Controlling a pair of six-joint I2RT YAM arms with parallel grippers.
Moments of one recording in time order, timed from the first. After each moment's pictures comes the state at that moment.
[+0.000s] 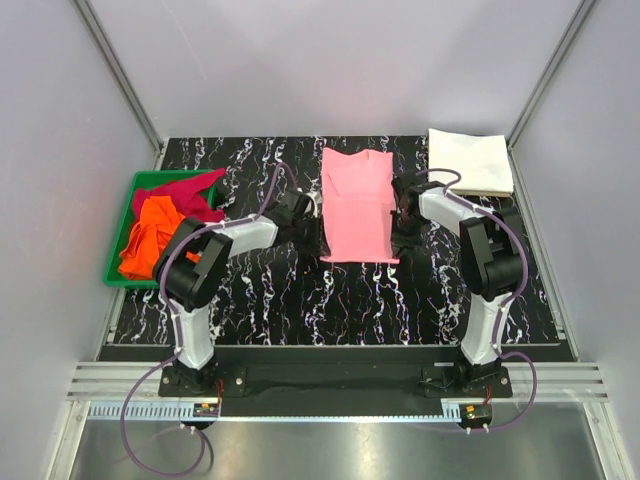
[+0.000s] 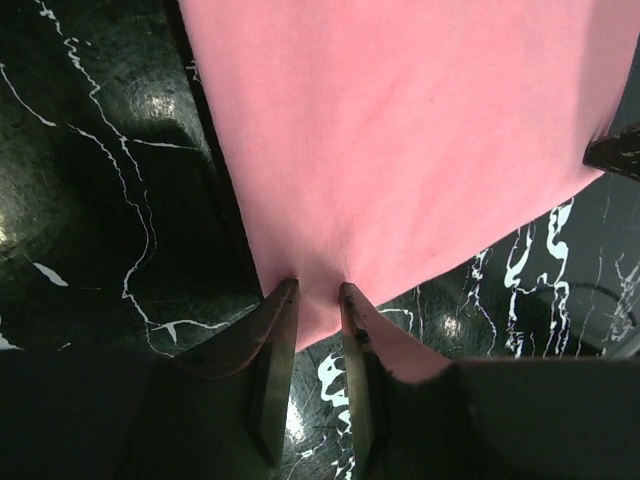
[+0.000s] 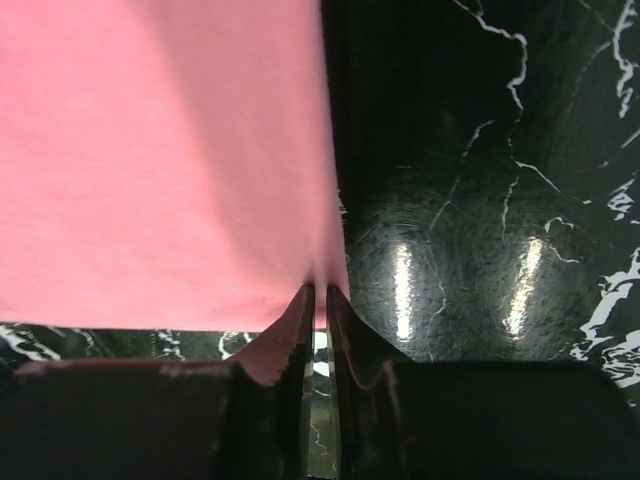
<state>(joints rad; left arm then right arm) -0.54 1.92 1.15 -0.17 0.32 -0.54 0.31 1.95 1.35 -0.77 -0.06 0.44</state>
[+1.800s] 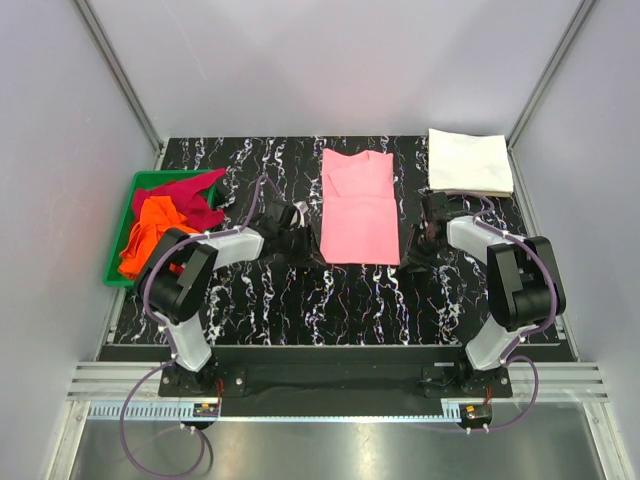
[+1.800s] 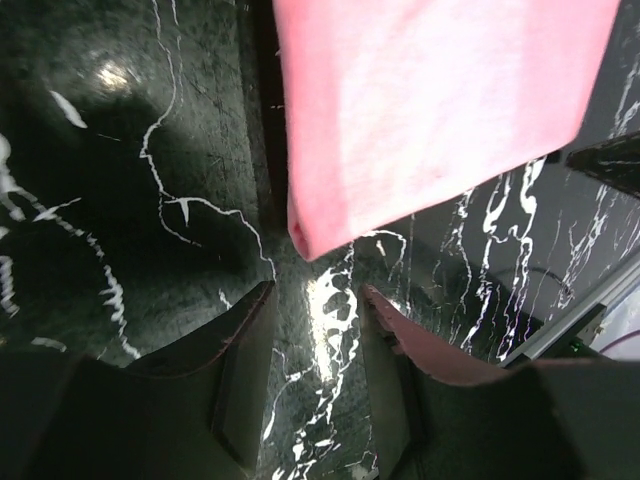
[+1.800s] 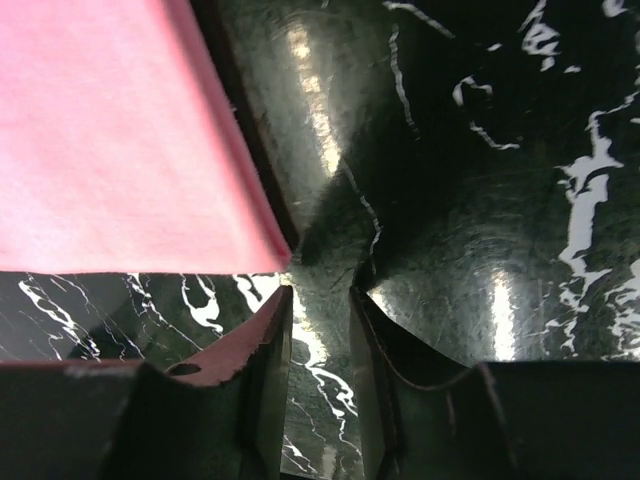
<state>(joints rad) -0.51 1.77 0.97 -0.13 0.38 -0.65 0.21 1.69 0.98 -0.54 -0.16 0.54</state>
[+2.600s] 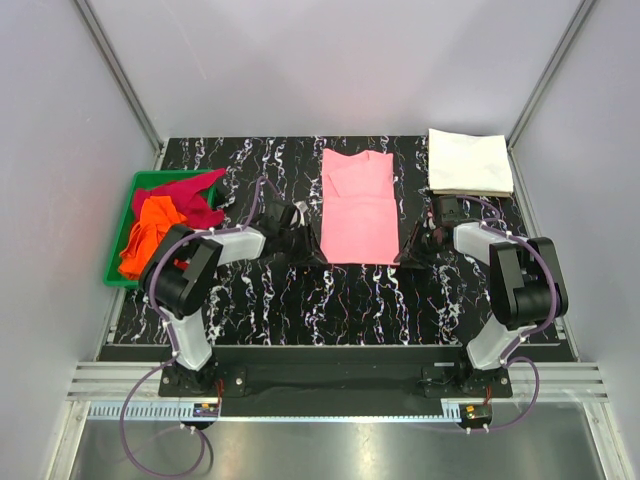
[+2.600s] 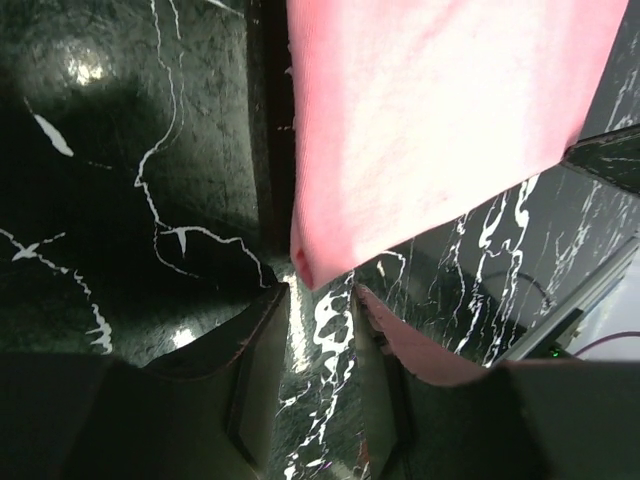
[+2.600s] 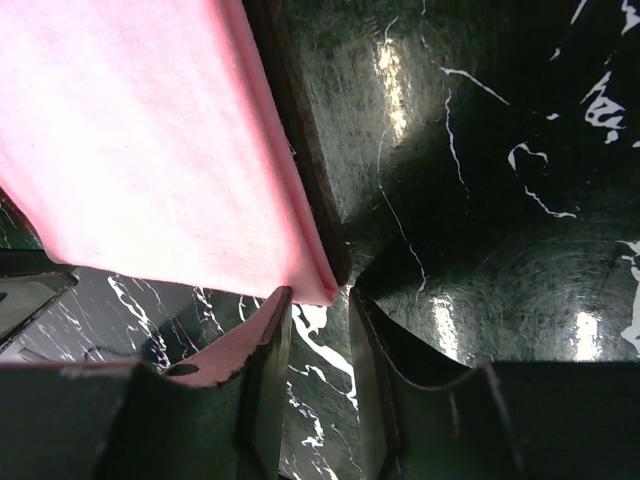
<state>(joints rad) -0.50 1.83 0.97 -0.07 0.42 -0.70 0.13 1.69 0.88 -0.33 -0.35 0.58</state>
